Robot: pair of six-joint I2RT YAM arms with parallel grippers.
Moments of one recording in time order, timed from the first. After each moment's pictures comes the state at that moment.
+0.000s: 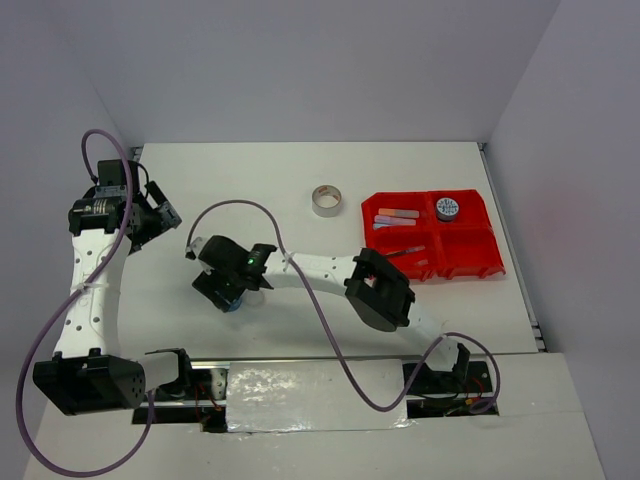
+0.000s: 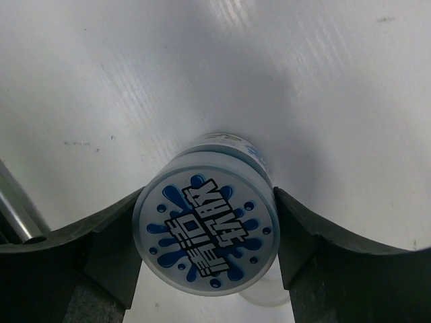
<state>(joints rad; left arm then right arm) 0.14 1.20 1.35 -1.11 -0.18 -0.50 1.18 2.31 1.93 -0.50 -0.01 0.15</state>
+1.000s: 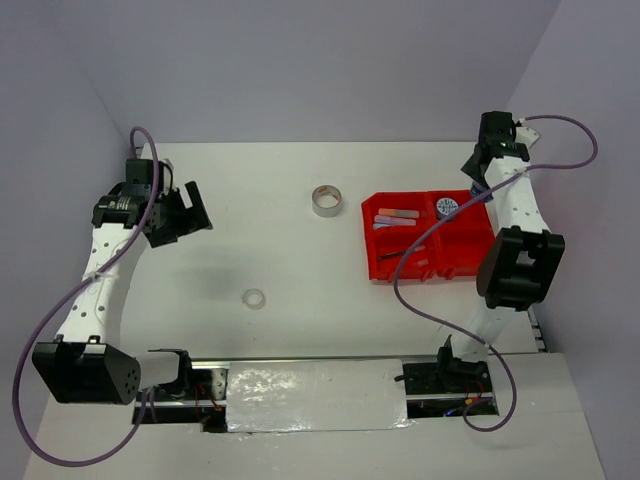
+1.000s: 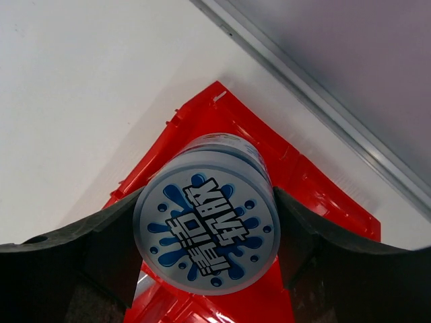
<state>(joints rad) 0.01 1.24 1.30 -1.00 0.05 -0.39 -0.17 1.77 1.66 -0.77 0.46 0.54</state>
